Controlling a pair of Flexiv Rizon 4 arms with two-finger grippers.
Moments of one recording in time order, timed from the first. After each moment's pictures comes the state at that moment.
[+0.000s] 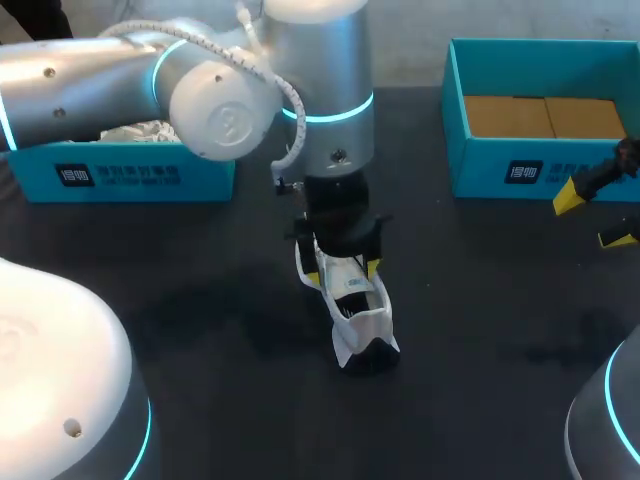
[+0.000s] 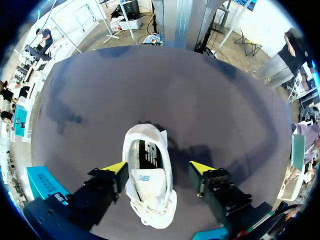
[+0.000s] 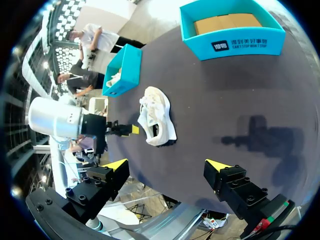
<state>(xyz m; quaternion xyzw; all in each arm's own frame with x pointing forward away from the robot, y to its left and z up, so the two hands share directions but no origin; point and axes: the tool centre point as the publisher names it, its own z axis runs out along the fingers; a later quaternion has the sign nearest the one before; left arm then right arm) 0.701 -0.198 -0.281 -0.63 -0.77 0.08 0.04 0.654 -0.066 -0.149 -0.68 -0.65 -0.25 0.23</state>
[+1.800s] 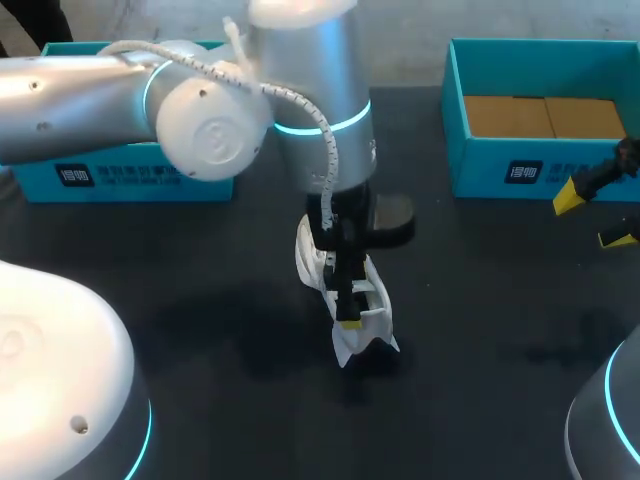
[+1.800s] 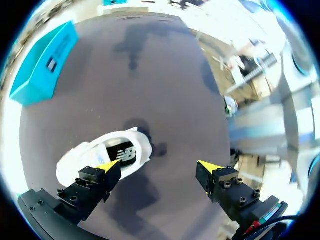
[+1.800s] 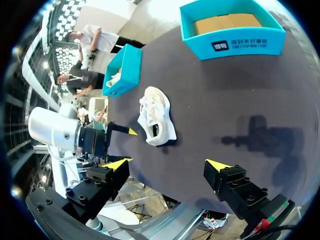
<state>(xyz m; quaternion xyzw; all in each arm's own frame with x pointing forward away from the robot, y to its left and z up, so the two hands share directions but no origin) 0.642 -0.207 -0.273 -0.03 -0.99 0.09 0.11 0.654 -0.066 -0.149 -0.68 -0.65 -0.25 0.23</state>
